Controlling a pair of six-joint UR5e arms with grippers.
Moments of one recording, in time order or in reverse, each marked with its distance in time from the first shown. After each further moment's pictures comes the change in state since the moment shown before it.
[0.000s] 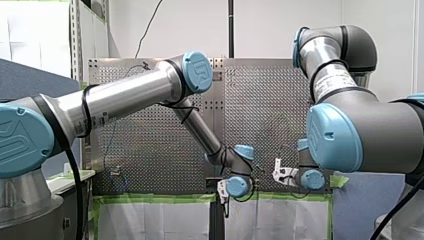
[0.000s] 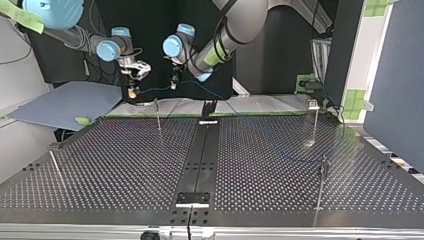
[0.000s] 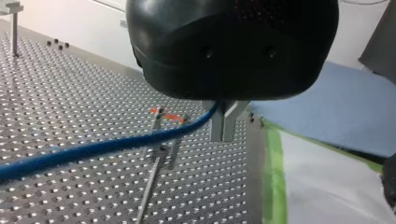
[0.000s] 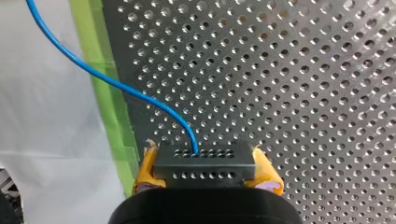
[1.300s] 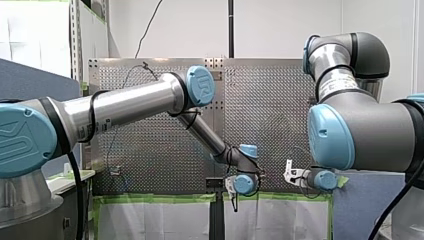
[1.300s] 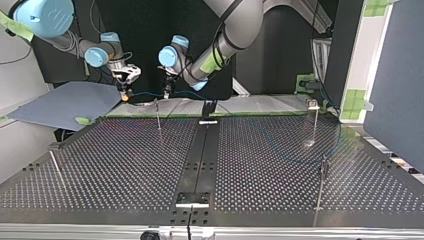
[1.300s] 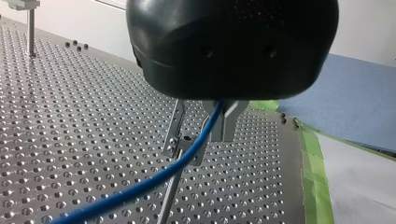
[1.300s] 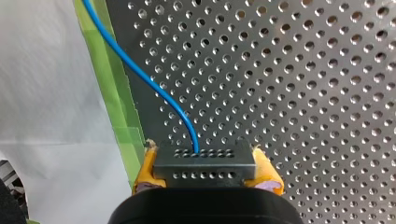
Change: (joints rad) left arm 0.018 -0.090 0.203 -0.040 0.047 0.000; right arm -0.103 0.053 -0.090 0.079 -0.126 0.005
